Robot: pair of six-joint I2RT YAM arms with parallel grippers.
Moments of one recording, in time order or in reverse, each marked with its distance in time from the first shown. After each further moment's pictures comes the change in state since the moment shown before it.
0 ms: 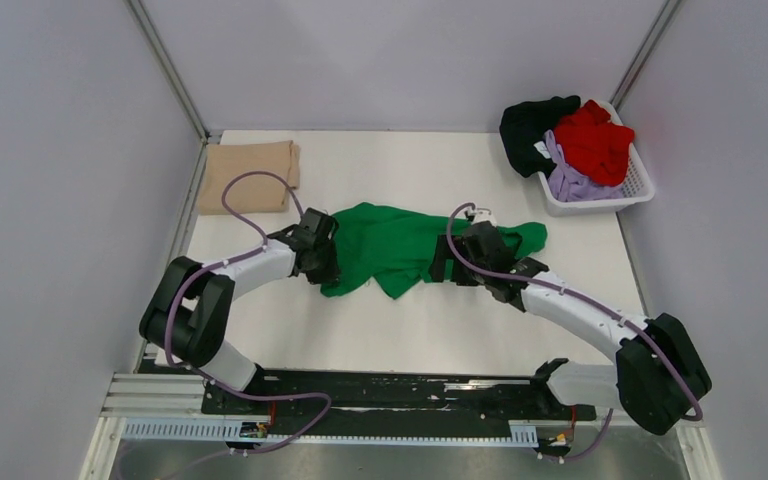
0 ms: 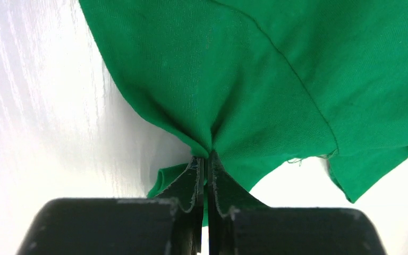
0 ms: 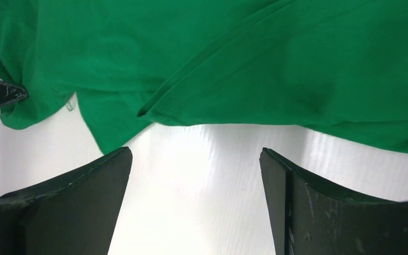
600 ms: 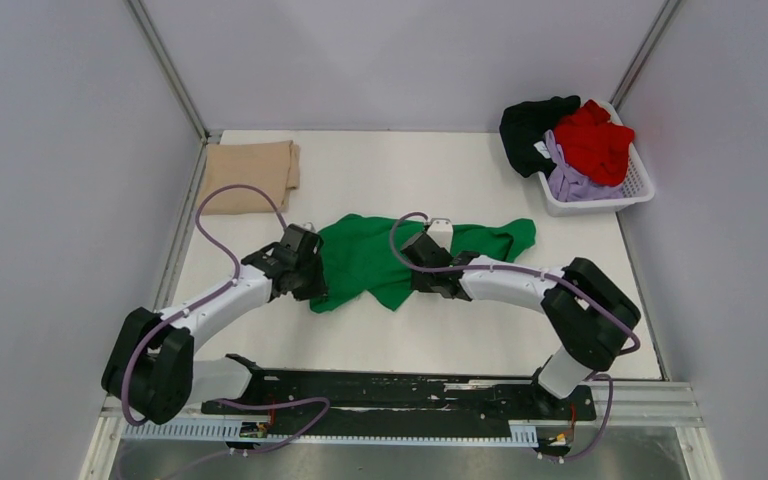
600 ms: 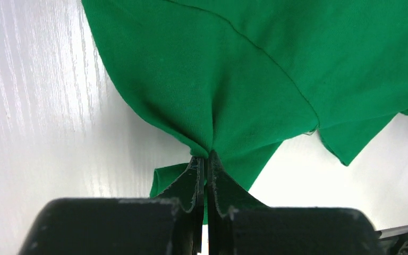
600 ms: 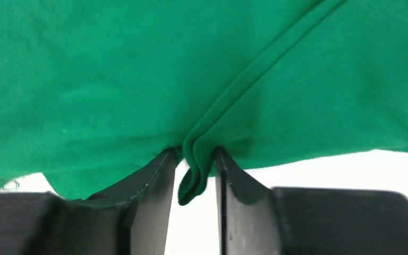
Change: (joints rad) left arm -0.020 -0.293 -0.133 -0.123 -0.023 -0.038; right arm 0.261 0.405 0.201 -0.019 0.289 0.190
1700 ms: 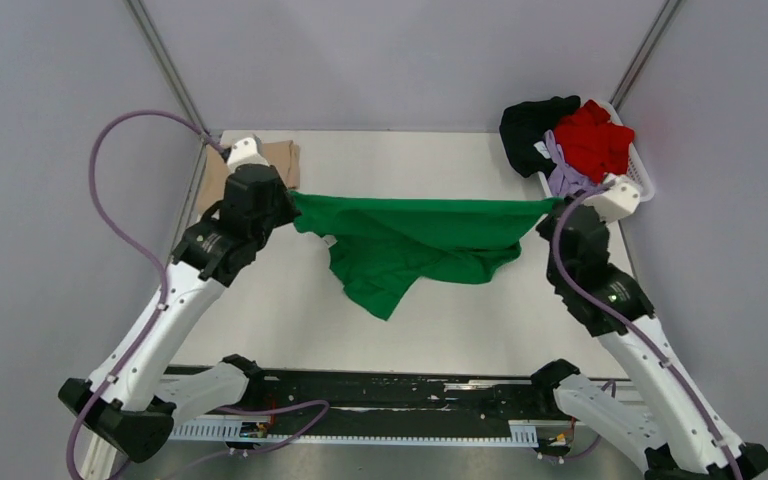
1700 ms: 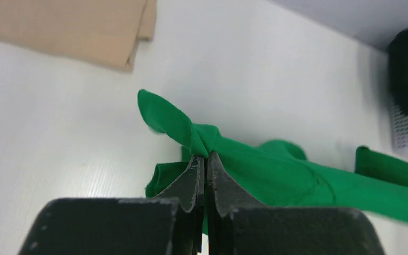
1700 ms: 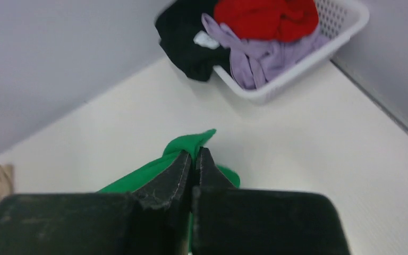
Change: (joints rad) left arm -0.004 -0.192 0.504 -0.198 -0.391 0.051; right arm -0.359 -0.814 0.054 -0.253 0.441 -0.161
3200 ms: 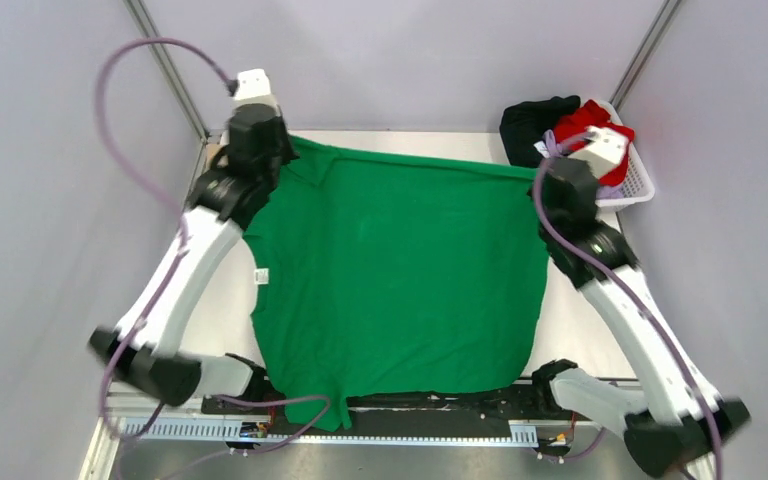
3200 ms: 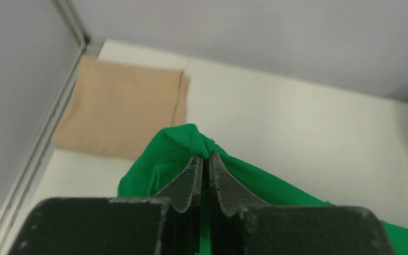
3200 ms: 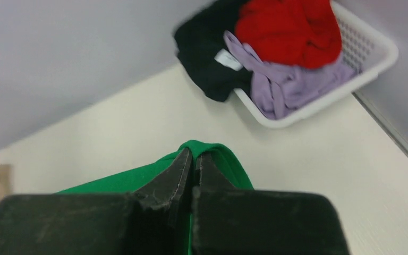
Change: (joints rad) left arm 0.043 0.175 0.407 0.141 -0.109 0.352; right arm -0.072 0.141 0.286 0.064 -0.122 -0.154
